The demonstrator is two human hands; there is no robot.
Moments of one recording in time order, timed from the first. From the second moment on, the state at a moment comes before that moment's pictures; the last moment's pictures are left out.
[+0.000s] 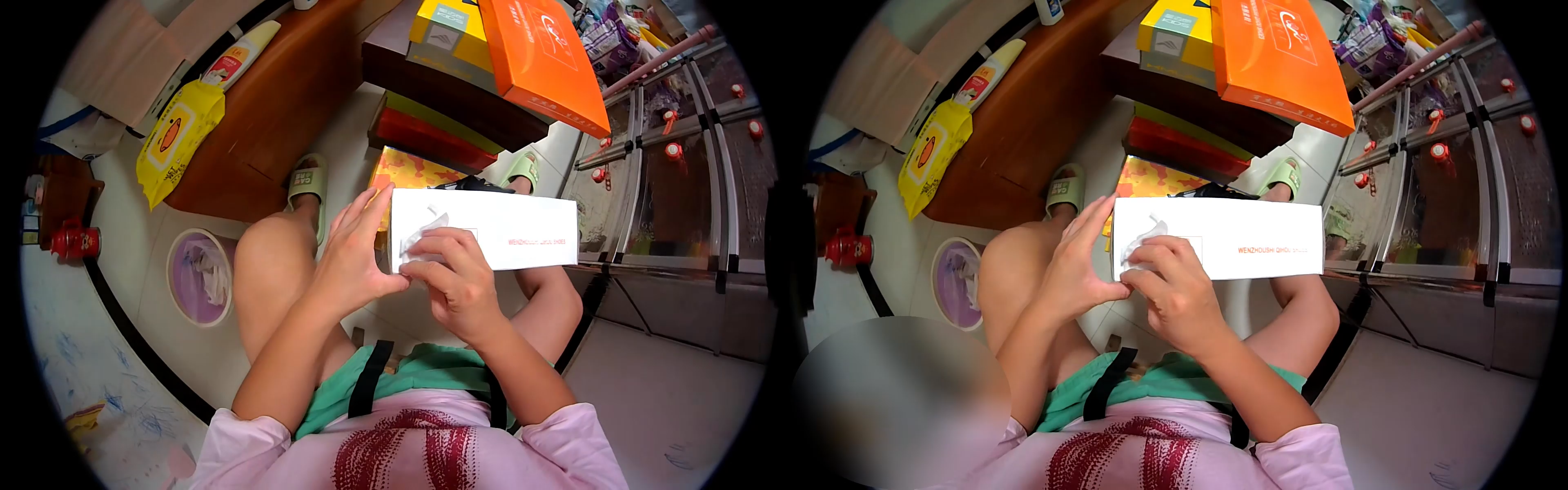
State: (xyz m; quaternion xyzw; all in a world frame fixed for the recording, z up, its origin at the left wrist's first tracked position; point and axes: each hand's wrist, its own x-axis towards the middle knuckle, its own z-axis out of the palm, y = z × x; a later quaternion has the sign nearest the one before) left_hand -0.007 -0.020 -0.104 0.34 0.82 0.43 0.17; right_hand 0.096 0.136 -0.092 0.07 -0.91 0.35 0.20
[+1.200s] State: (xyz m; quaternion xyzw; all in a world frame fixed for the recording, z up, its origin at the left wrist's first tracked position) left_hand -0.010 -0.011 -0.097 0.28 0.79 0.49 0.23; right_hand 0.093 0.120 -0.097 0.02 -0.96 0.24 0.16
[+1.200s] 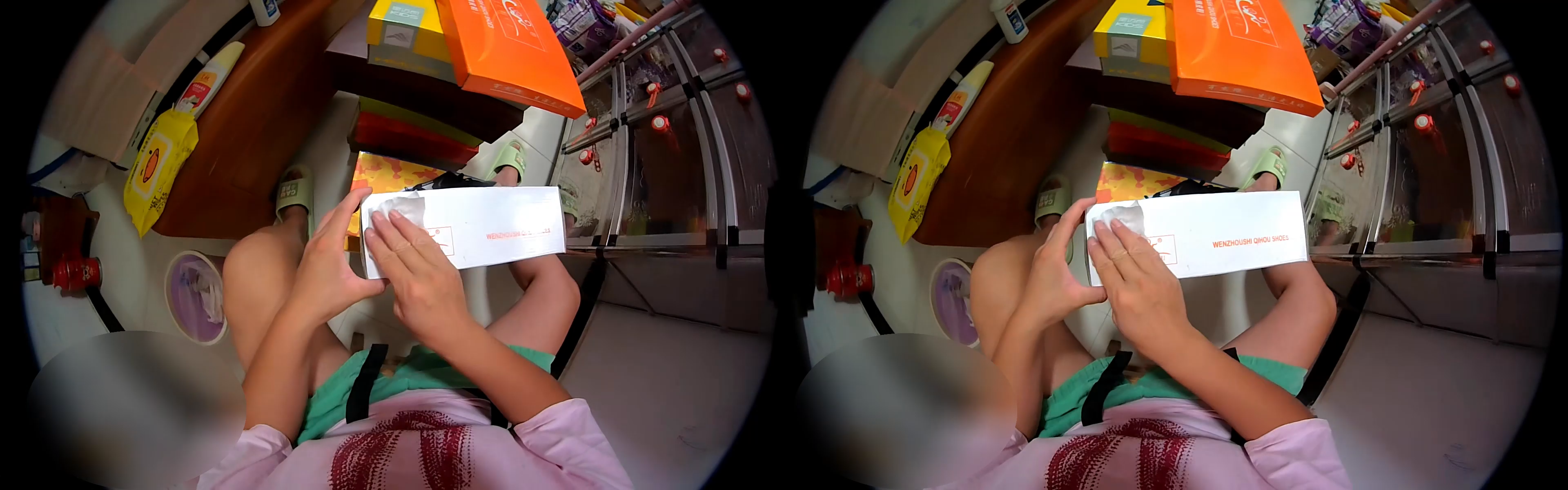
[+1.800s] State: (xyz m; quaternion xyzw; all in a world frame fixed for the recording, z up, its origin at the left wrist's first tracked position) left_hand -0.009 -0.012 -0.099 0.28 0.79 0.49 0.24; right_hand 0.084 0.125 -0.097 -0.06 -0.96 0.22 0.15
